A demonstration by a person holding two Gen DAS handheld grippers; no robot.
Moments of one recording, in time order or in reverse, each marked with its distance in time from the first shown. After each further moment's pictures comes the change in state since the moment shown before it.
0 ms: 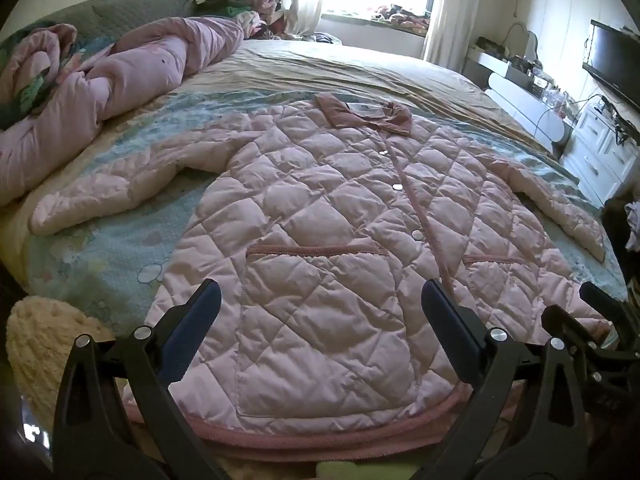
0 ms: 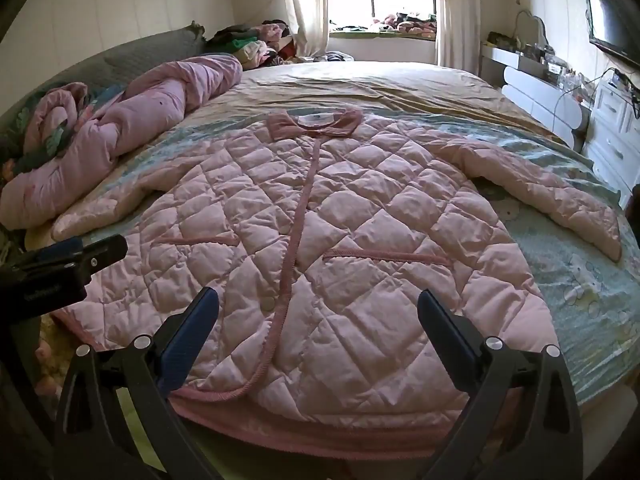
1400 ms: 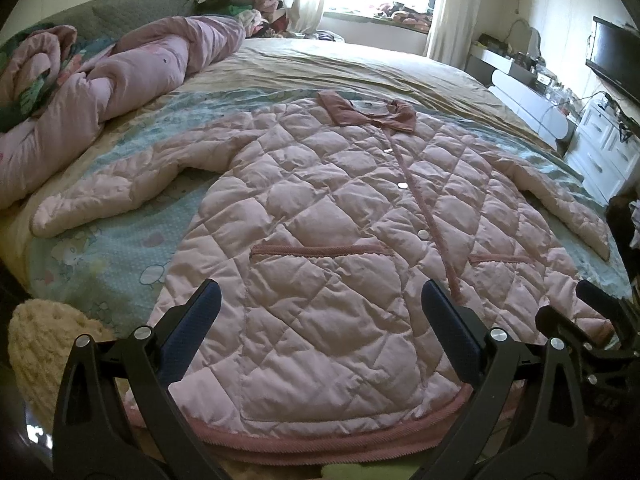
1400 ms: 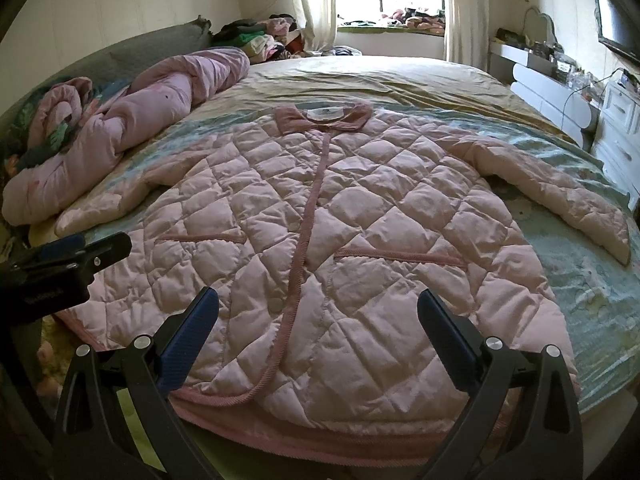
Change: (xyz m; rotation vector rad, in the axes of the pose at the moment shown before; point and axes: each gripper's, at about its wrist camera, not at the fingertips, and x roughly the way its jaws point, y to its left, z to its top) left arm 0.001 -0.004 -0.002 -0.001 0.008 0.010; right arm 0.015 0.004 0.002 -0.015 0.017 0.025
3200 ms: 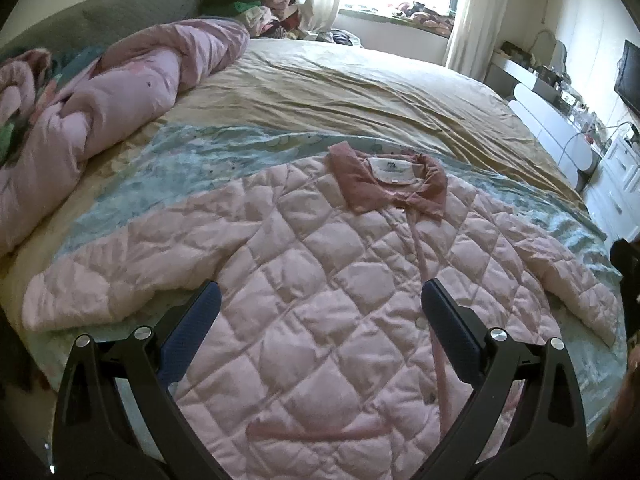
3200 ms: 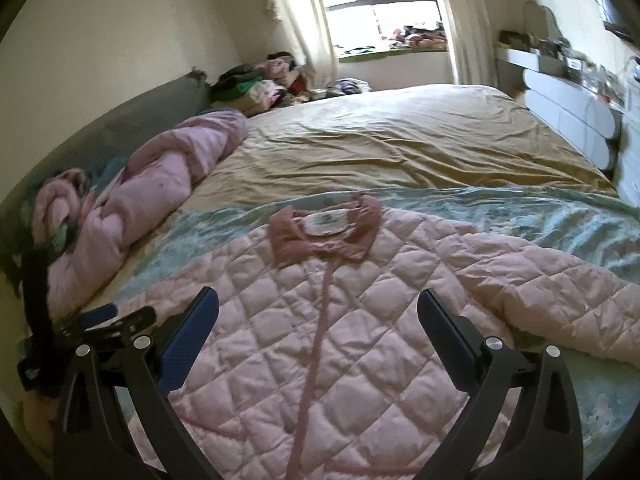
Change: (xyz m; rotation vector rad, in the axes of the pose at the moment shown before) left arm 0.088 0.000 0.188 -0.032 0.035 0.035; right arm 0.055 -0.072 0.216 0.128 -0.105 0.092
